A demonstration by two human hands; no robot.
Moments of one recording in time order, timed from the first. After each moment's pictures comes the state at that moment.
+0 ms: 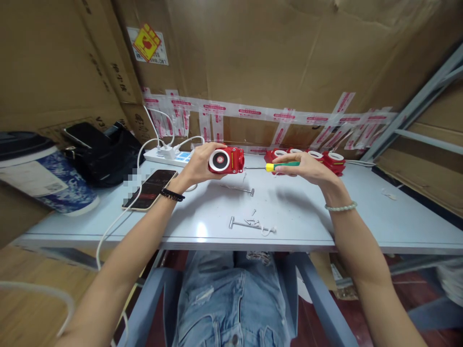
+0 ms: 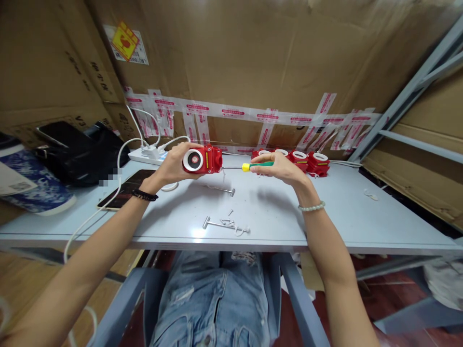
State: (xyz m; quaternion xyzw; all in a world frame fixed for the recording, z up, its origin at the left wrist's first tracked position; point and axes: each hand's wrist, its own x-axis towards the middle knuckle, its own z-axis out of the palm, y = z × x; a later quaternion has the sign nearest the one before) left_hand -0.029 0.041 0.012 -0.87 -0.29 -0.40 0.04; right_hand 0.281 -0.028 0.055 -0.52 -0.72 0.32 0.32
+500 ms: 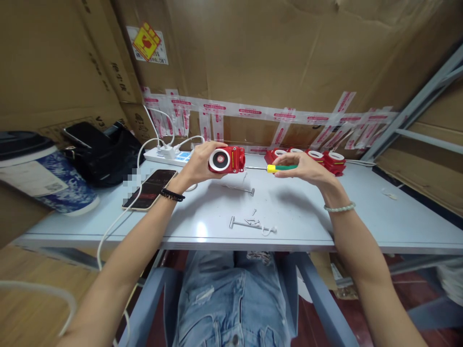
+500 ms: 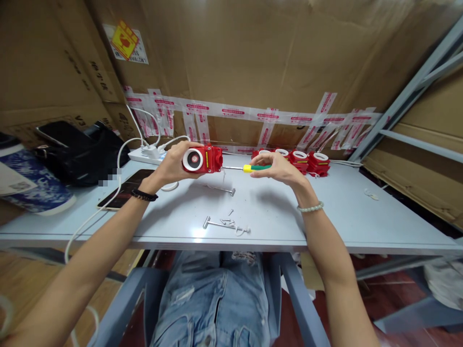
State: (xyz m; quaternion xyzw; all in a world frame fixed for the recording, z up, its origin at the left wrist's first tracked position) left_hand -0.027 0.037 0.015 -0.87 -0.31 -0.39 0.04; right_hand 0.284 -0.024 0.048 -0.49 -0.75 0.30 0.34
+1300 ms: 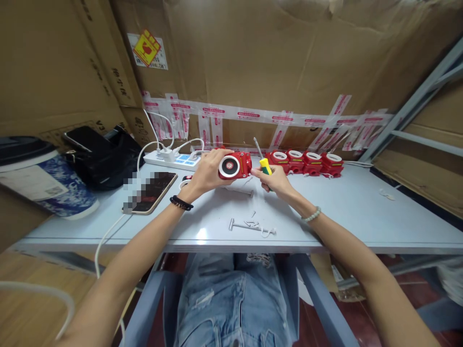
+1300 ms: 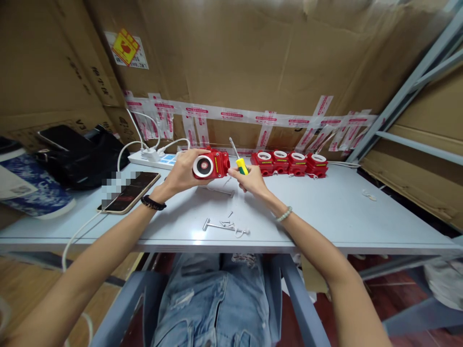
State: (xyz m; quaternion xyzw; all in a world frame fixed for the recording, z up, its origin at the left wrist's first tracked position) left_hand -0.004 0.025 0.004 -0.86 -0.32 -0.40 0.05; right_hand 0.218 -0.014 -0.003 -0.51 -0.59 0.38 0.49
